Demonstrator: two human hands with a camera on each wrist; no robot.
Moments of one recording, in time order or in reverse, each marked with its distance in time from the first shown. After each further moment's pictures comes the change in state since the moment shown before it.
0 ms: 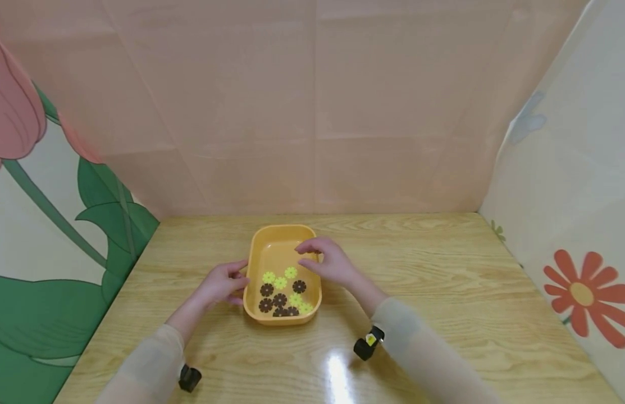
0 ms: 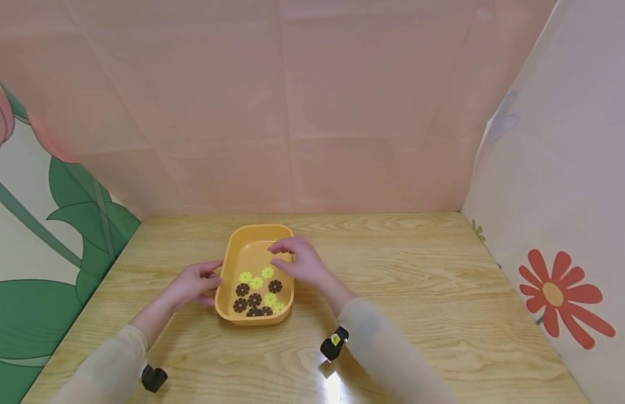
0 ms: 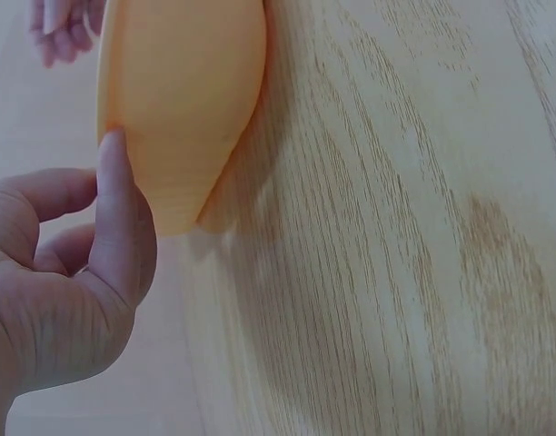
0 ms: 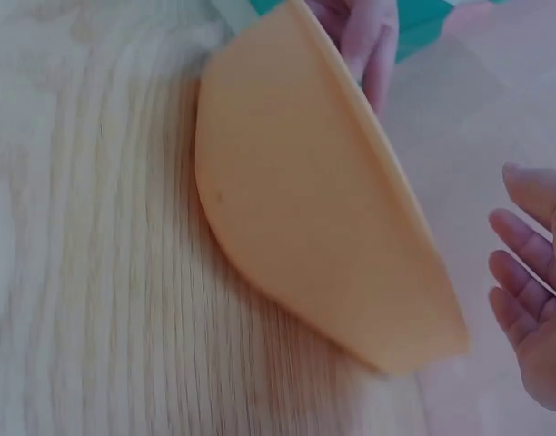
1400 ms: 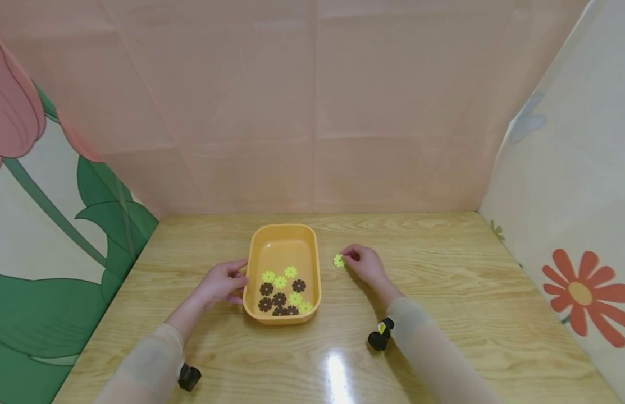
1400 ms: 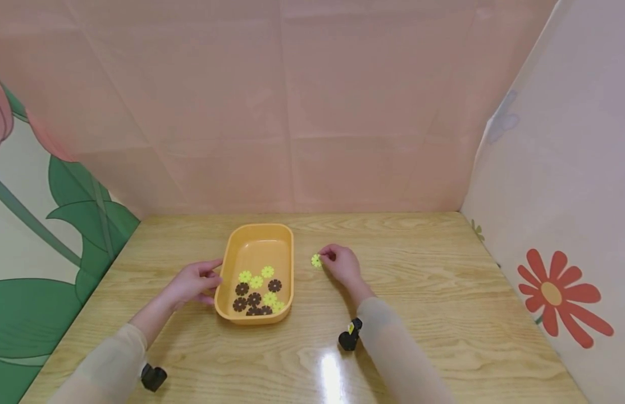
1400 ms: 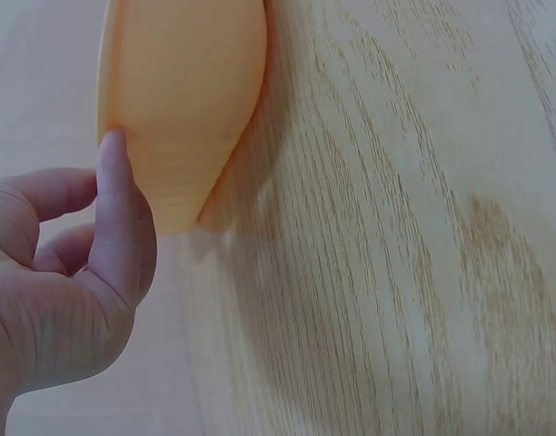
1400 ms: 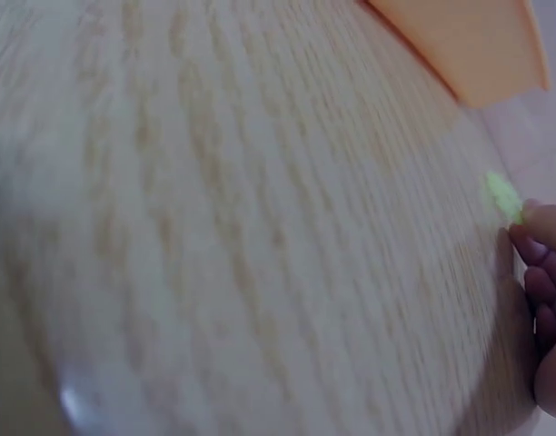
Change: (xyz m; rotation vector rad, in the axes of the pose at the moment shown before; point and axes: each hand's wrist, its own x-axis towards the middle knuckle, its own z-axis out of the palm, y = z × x) left_hand -0.001 0.003 0.000 0.013 0.007 -0.031; right_hand -0.045 0.104 -0.021 -0.125 0.179 0.441
